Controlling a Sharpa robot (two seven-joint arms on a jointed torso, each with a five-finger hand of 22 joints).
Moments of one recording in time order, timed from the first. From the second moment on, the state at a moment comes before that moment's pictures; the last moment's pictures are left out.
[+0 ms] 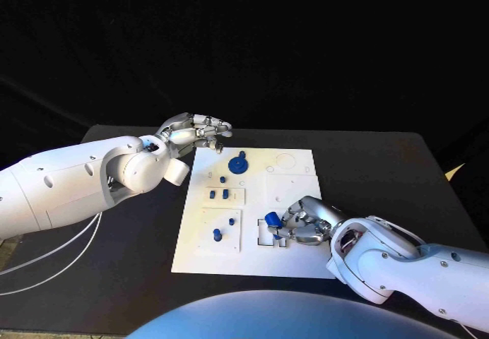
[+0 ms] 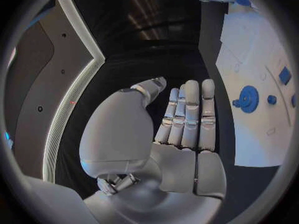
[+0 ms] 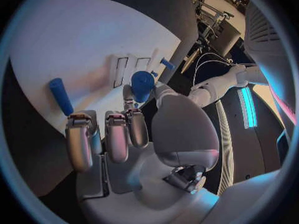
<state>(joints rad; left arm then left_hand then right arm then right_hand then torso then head) 1.14 -0.91 -0.01 1.48 -0.13 -0.09 0.24 1.33 -0.22 0.52 0.10 0.20 0.90 0.17 0.25 0.38 1.07 0.12 0.17 0.20 1.03 0.05 1.10 0.46 0.16 0.99 0.16 0.46 1.27 0.98 -0.88 -0.16 1.90 -1.26 -0.50 -0.48 1.13 -0.09 0.16 0.30 0.30 1.03 0.10 0.33 0.57 1.46 -0.02 1.42 1.31 1.46 -0.07 1.56 1.31 0.02 1.47 0.04 1.55 1.31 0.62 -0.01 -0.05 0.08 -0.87</state>
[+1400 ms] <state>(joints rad) 1.14 -0.91 -0.01 1.48 -0.13 -0.09 0.24 1.33 -0.22 0.52 0.10 0.20 0.90 0.17 0.25 0.38 1.07 0.12 0.18 0.20 1.03 0.06 1.10 0.46 0.16 0.99 0.16 0.46 1.27 0.98 -0.82 -0.16 1.85 -1.27 -0.45 -0.52 0.93 -0.12 -0.11 0.30 0.18 1.08 0.06 0.34 0.59 1.46 -0.02 1.39 1.31 1.47 -0.08 1.56 1.31 0.02 1.47 0.04 1.54 1.31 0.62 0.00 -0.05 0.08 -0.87</state>
